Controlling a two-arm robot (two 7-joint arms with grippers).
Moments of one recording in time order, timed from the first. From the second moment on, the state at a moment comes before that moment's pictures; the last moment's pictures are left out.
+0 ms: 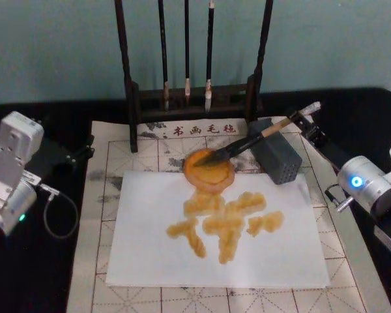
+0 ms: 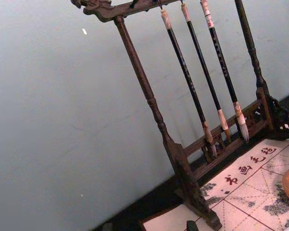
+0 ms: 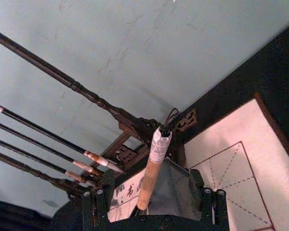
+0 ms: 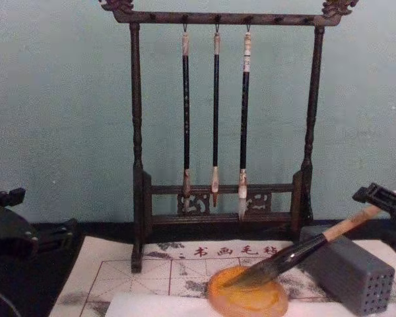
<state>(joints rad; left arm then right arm) -0.20 0.60 0.45 -1.41 -0.25 -0.12 0.03 0.24 0.28 -0.17 -1.31 1.16 0.27 0.14</state>
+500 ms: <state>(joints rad) -0.20 0.60 0.45 -1.41 -0.25 -0.12 0.03 0.28 0.27 -0.20 -1.26 1.20 0.24 0.13</state>
